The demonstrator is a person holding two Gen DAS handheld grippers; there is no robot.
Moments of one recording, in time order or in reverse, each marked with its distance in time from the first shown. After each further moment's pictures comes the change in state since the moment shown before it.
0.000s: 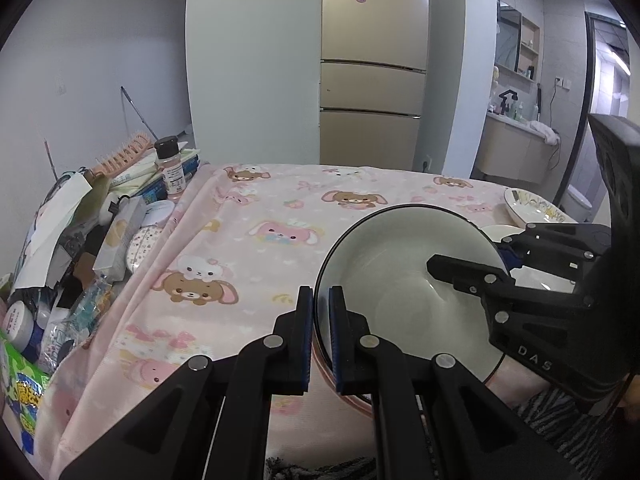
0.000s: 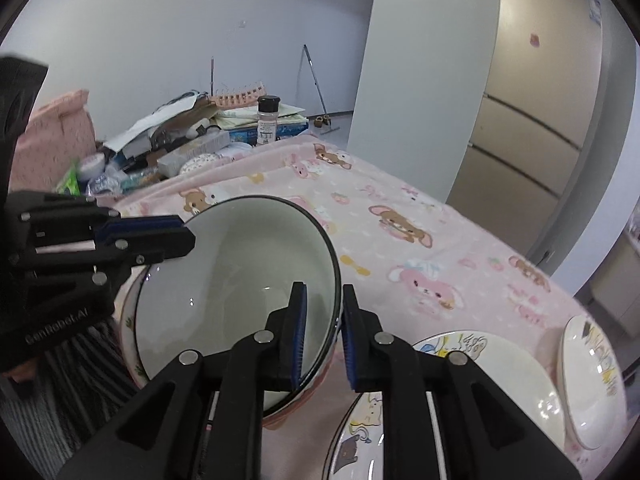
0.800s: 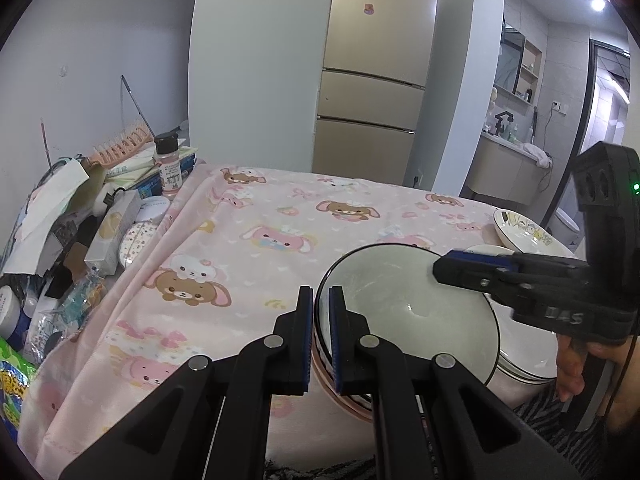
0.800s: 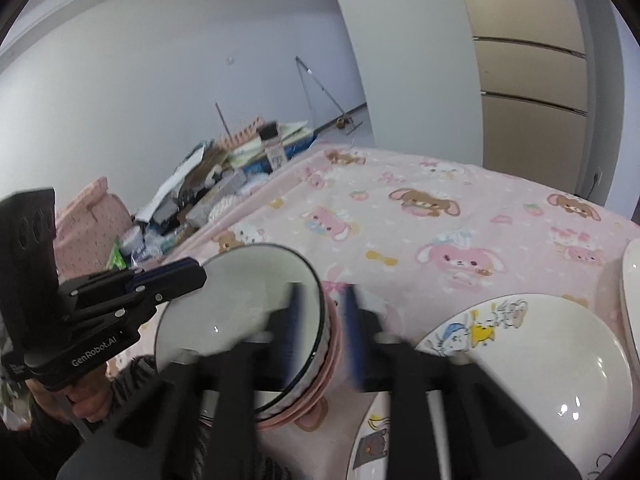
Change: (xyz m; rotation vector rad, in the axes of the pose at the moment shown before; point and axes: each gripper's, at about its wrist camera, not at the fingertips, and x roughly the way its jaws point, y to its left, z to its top) left arm -0.009 0.008 0.002 -0.068 -0.029 -0.049; right arm -0.004 -0.051 -0.008 0.333 -0.033 0.251
